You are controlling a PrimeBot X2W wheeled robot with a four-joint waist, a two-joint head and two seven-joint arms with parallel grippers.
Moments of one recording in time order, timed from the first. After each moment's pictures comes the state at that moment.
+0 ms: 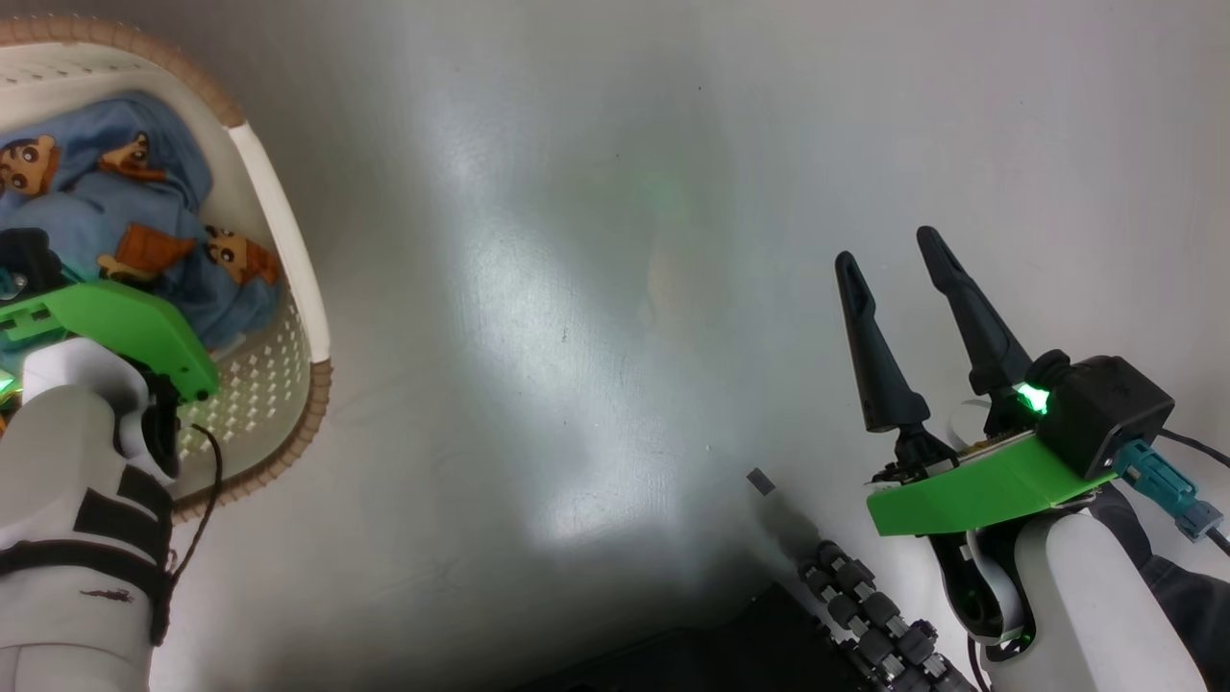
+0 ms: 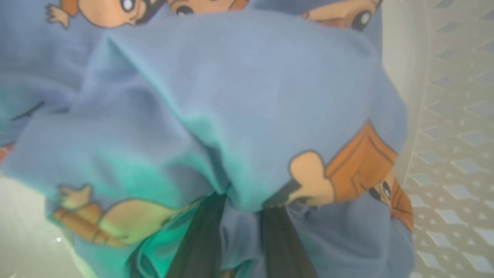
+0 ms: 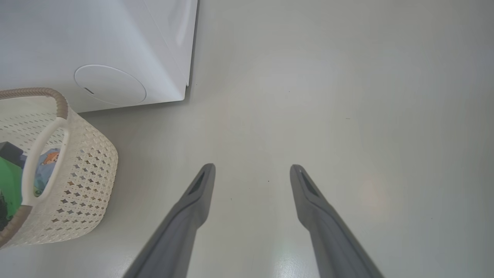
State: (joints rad) left arm -1.01 0.23 -0.04 1.27 -0.34 0.02 0.03; right arm -0.29 -0.04 0.16 0.00 0.24 0.13 -0.16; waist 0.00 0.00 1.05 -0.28
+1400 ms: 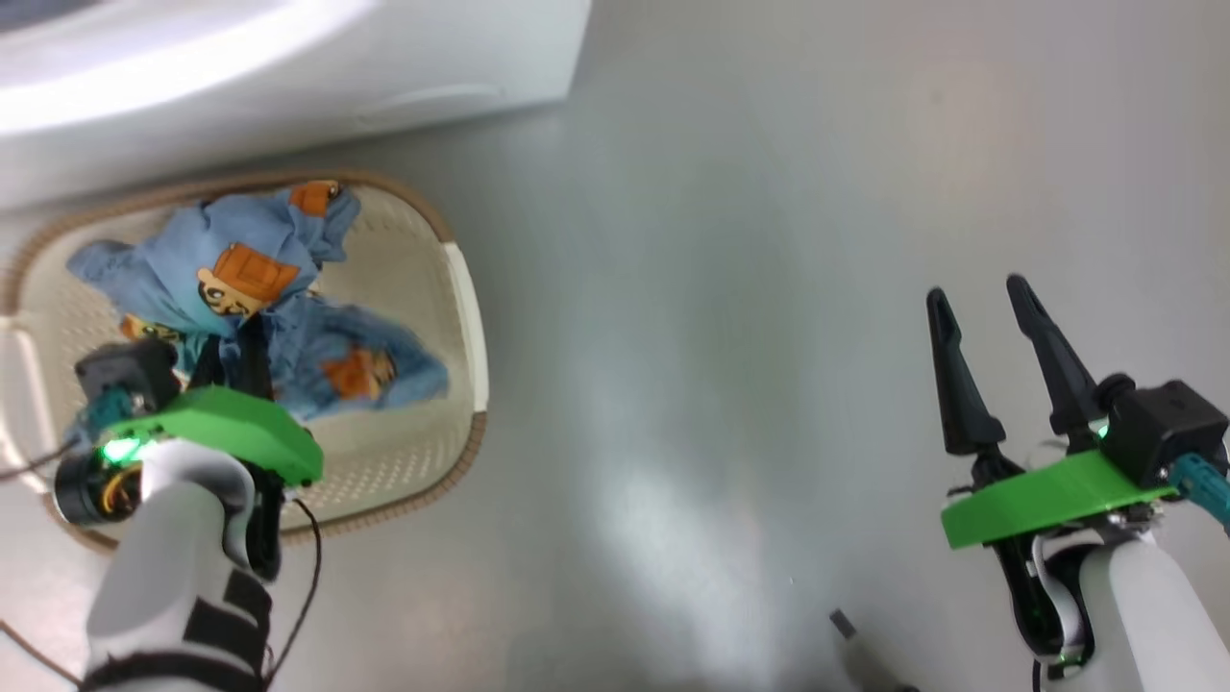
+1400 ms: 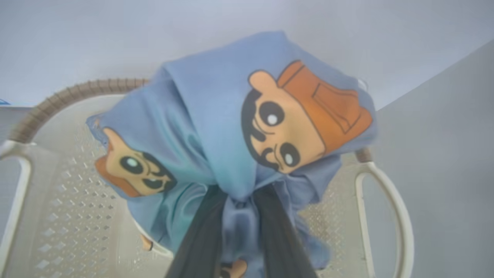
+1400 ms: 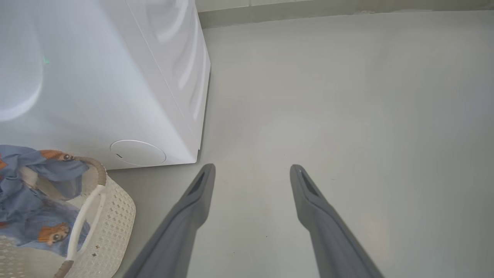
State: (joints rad) left arm -0.79 0.14 -0.07 1.08 -0.37 -0.03 -0.25; right arm -0.24 -0.06 0.02 0.07 0.21 0.13 -0.13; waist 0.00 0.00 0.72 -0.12
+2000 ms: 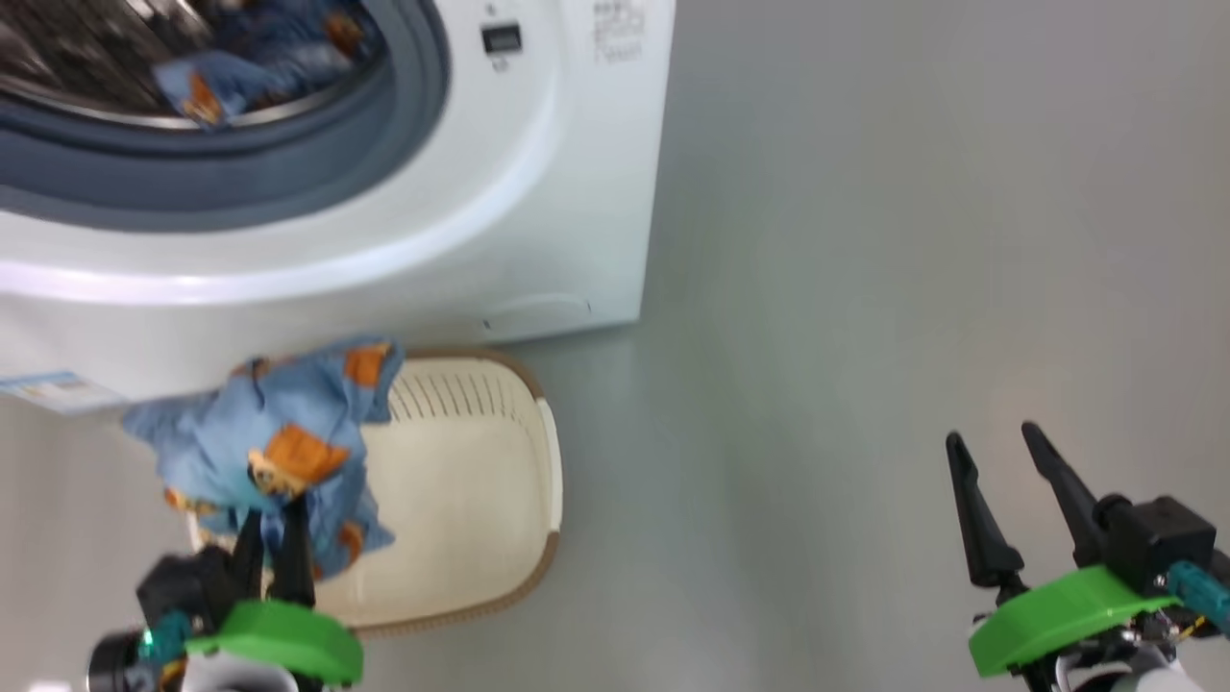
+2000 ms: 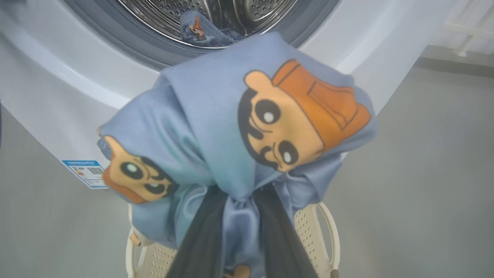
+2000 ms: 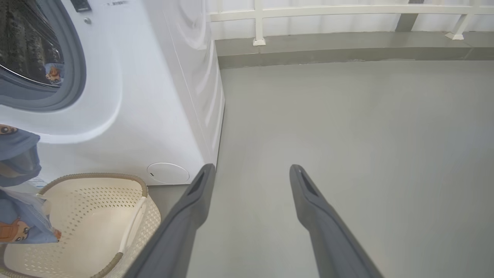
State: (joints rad) left arm -0.27 0.09 -0.03 0.52 -0.26 0.02 -0.25; right arm -0.01 -0.07 -0.03 0.01 0.17 0.13 -0.03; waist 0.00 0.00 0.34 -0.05
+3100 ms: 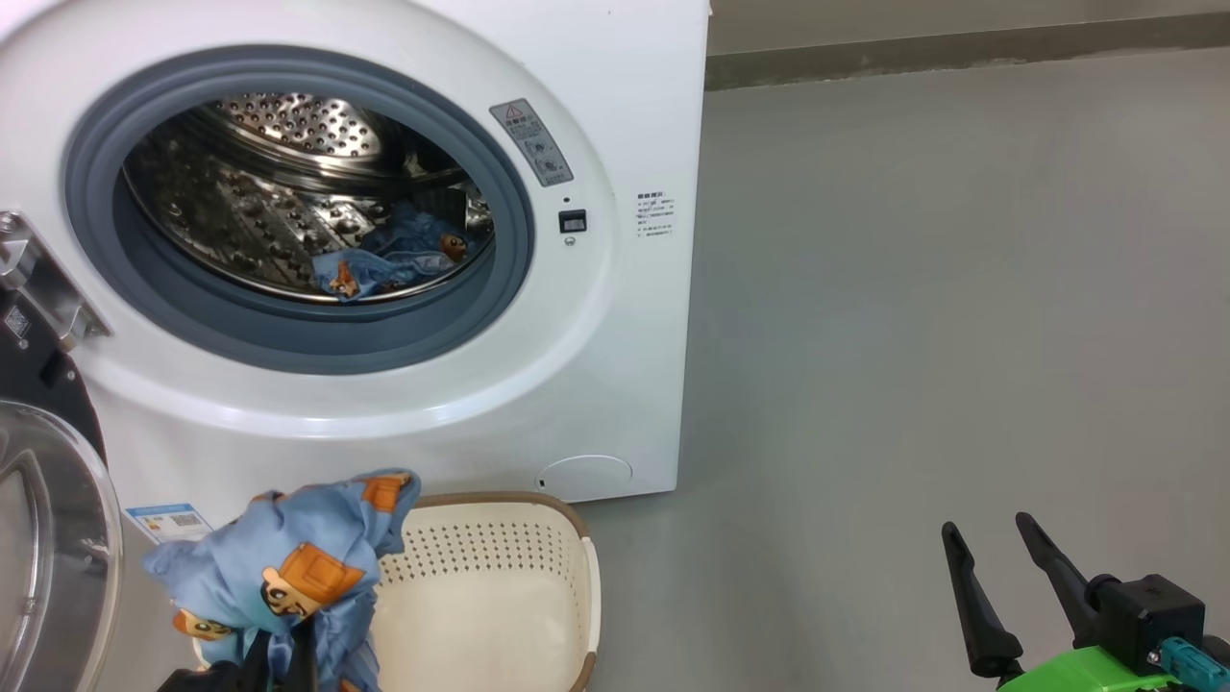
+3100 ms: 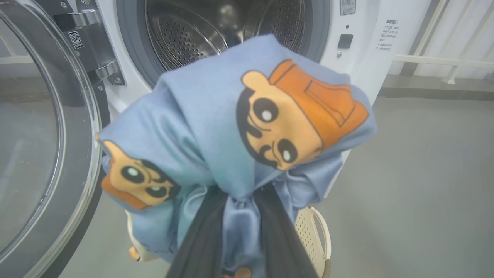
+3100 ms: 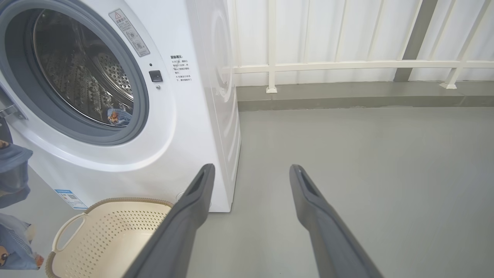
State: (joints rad) left arm 0.05 0.13 -0.07 0.25 -0.25 0.07 -0.13; right arm 0.18 -0.04 -0.04 -0.09 0.15 0.13 0.04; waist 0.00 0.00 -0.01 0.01
